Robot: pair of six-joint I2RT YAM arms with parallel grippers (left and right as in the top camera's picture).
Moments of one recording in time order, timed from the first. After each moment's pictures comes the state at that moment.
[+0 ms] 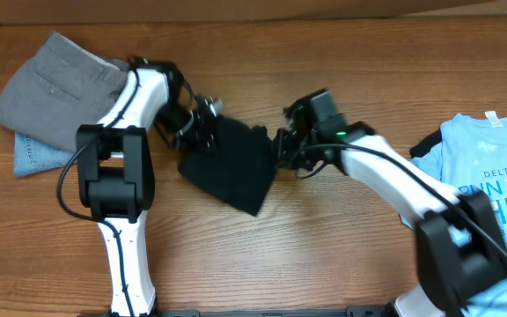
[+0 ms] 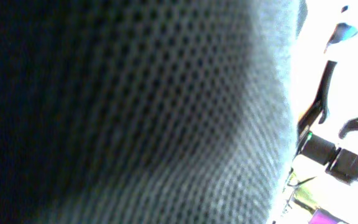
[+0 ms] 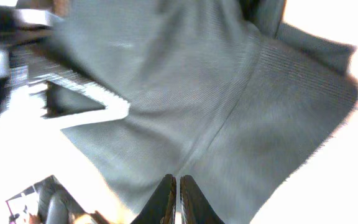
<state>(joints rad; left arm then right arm) -0.08 2.33 1.86 -1.42 0.69 0.34 0.43 1.76 1.15 -0.43 -0.59 0.67</state>
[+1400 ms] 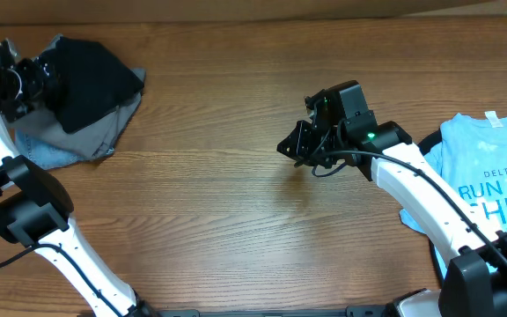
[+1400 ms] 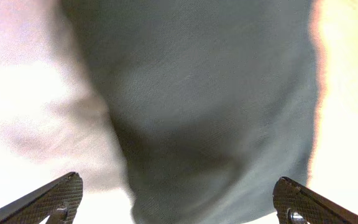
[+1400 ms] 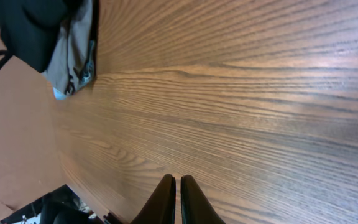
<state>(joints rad) 0.54 2.33 2.35 -1.31 0.32 -0.10 0.38 1.60 1.15 -0.56 -0.55 0.67</state>
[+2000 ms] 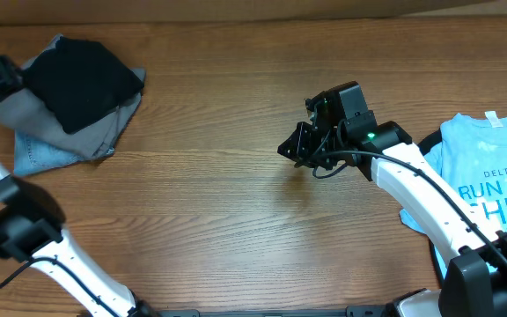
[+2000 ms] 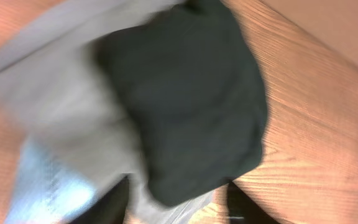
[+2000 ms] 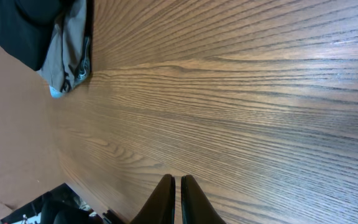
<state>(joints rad) 0.58 2.24 2.41 -1.34 0.43 0.08 0.38 1.60 1.15 -0.57 -0.55 0.67</state>
